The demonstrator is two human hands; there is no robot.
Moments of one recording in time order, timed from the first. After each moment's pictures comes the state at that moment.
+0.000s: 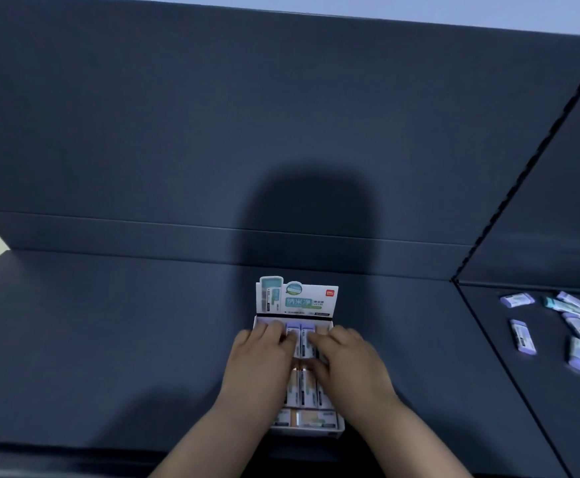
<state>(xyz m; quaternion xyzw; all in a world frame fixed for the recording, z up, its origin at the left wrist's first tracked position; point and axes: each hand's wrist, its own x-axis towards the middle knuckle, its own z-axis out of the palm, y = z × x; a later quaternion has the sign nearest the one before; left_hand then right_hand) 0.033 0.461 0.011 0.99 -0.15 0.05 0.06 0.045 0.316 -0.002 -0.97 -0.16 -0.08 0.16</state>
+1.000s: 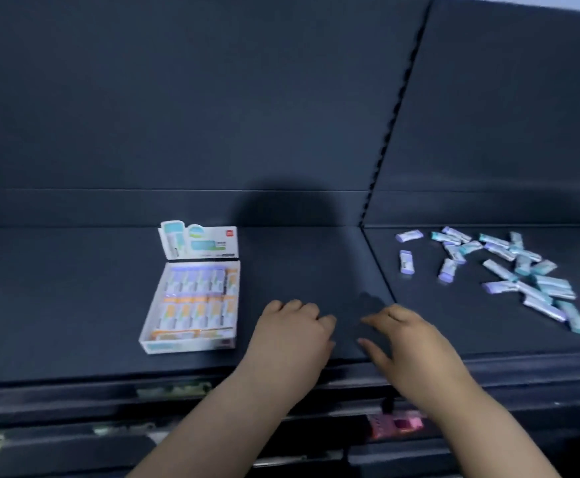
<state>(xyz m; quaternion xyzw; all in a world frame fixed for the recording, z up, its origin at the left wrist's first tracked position) -0.045 0.312 0.033 0.95 -0.30 0.10 0.03 -0.074 0.133 0.035 -0.99 -0.05 -0.08 0.14</state>
